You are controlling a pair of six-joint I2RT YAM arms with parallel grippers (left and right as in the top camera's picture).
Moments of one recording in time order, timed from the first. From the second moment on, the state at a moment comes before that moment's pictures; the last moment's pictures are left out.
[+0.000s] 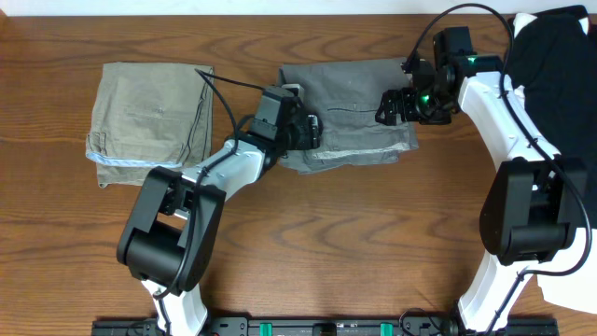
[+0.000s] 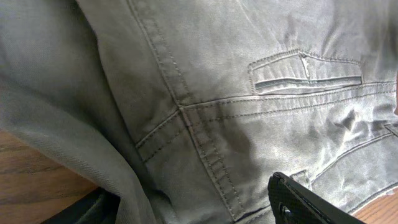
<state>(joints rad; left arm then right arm) -0.42 1.92 1.08 0.03 0.22 -0.44 0.08 2.02 1.62 -0.93 -0.36 0.01</state>
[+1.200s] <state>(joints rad) -0.45 2.02 1.08 0.16 0.09 -0.51 0.15 2.00 1.35 -0.69 -0.34 0.03</state>
